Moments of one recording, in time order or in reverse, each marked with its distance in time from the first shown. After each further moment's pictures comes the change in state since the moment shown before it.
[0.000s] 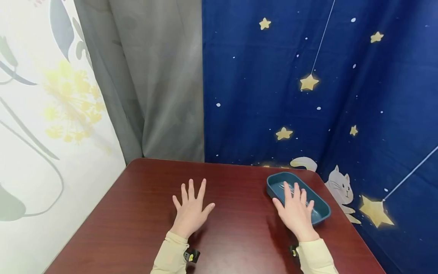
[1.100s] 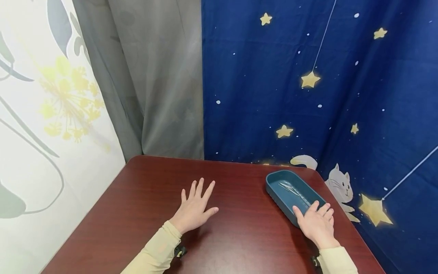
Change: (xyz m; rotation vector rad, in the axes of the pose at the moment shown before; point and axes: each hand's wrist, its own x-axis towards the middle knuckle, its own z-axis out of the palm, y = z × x) left_hand 0.009 0.000 -0.007 0.046 -0.167 0.190; right_hand -0.019 0.062 -0.012 -0.092 -0.260 0.298
